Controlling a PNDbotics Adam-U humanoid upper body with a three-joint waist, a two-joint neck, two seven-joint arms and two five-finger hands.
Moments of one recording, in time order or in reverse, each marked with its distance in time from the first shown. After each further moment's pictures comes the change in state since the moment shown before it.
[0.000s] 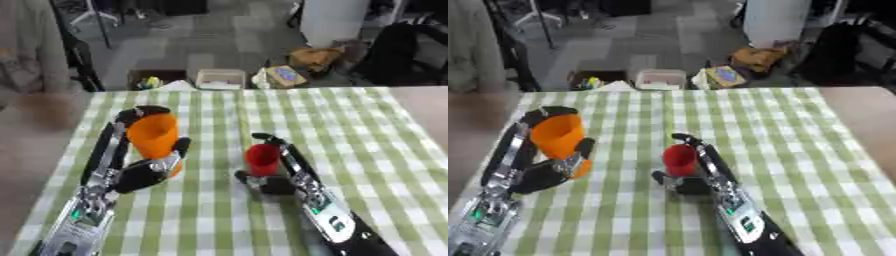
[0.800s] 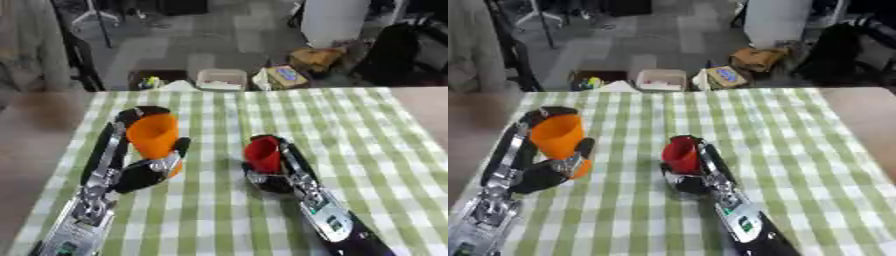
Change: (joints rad) left arm 0.001 0.000 0.000 -0.011 0.007 0.003 0.002; right arm -0.003 0.006 -0.003 -0.012 -0.042 0.015 -0.029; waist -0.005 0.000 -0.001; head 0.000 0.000
